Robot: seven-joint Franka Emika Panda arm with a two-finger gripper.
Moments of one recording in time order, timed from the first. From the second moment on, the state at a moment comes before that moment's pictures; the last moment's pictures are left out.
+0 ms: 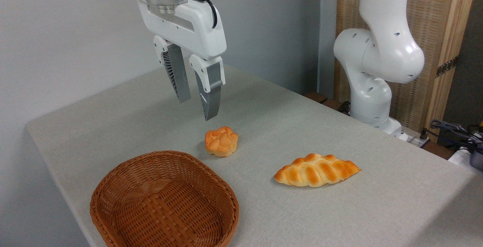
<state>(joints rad) -0.06 -0.02 0.03 -1.61 -0.05 1.59 0.74</state>
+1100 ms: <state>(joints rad) -0.10 -0.25 -0.11 -2.07 -0.05 1.84 0.77</state>
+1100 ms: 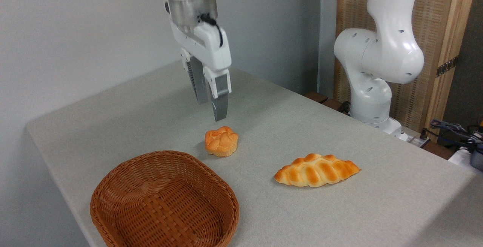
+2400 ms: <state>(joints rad) -0.12 -0.21 -0.19 -2.34 -0.05 2.11 0.94</state>
